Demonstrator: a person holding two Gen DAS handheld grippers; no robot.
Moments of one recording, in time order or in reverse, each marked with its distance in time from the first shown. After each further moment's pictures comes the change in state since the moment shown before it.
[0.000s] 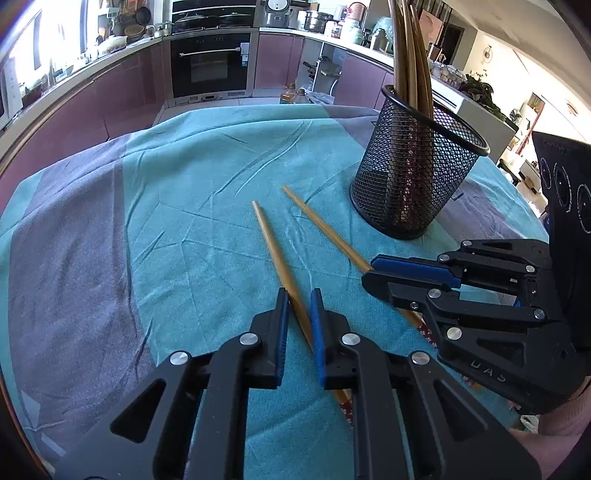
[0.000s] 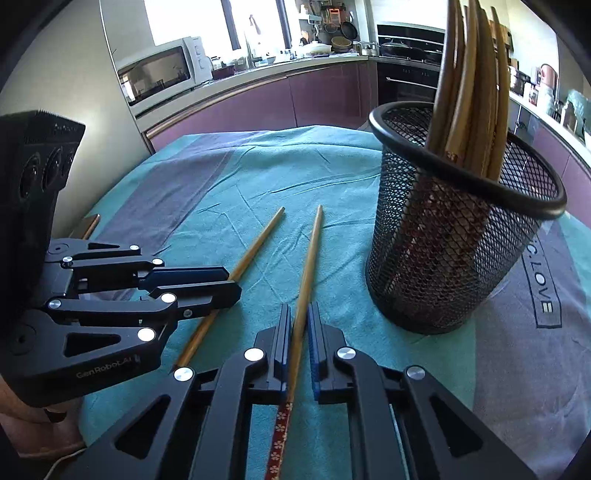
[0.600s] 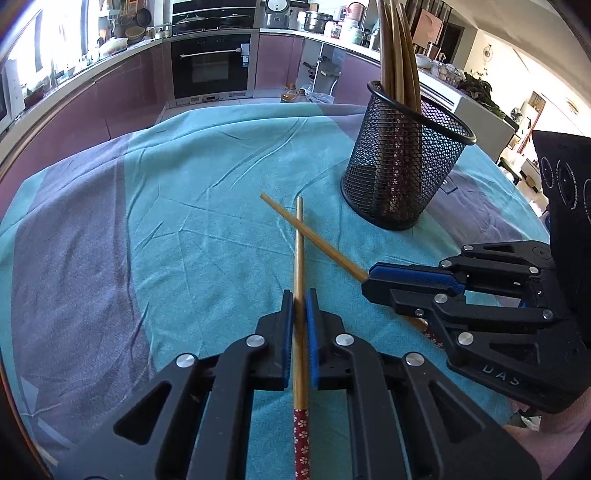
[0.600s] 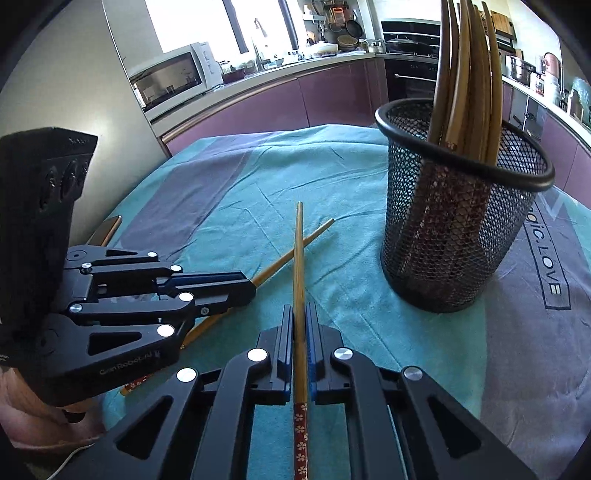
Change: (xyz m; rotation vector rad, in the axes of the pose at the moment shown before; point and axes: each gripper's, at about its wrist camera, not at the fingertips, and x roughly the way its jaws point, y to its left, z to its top) left arm -0.004 -0.013 -0.012 0.018 0.000 0.017; right arm -0.008 0.004 -0.009 0.005 0.011 0.056
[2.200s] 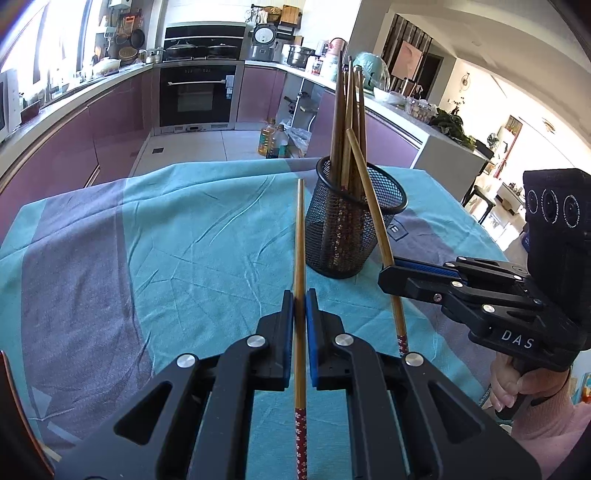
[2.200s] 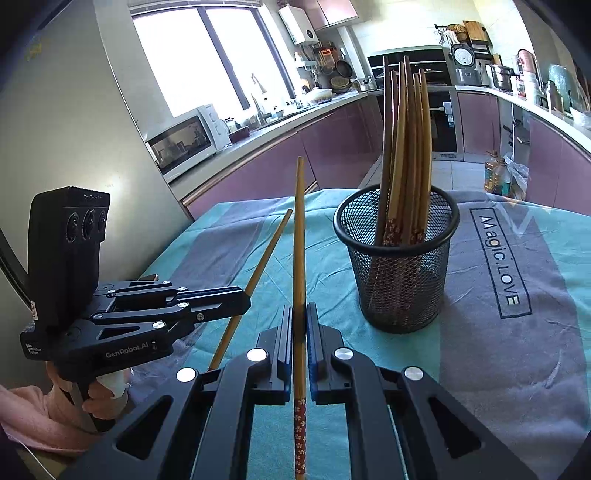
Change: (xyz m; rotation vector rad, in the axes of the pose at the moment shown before) left arm -0.068 -0.006 0.013 -0.008 -0.142 -0.104; right arm -0.088 -0.035 -0.008 0.082 -0.213 0.097
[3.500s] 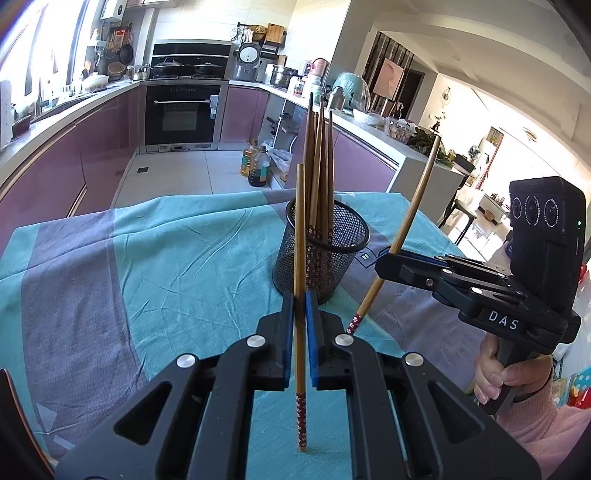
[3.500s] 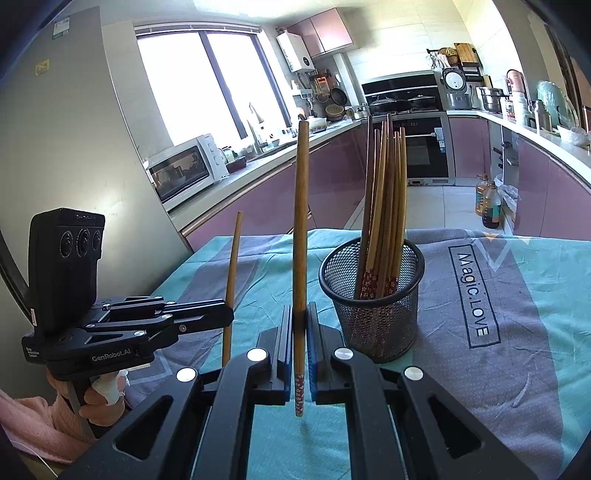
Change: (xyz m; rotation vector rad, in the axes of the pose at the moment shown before) left arm -0.034 -0.018 0.018 0.018 -0.085 -0.072; right arm -0.032 -0.007 0.016 -0.009 -0.109 -0.021
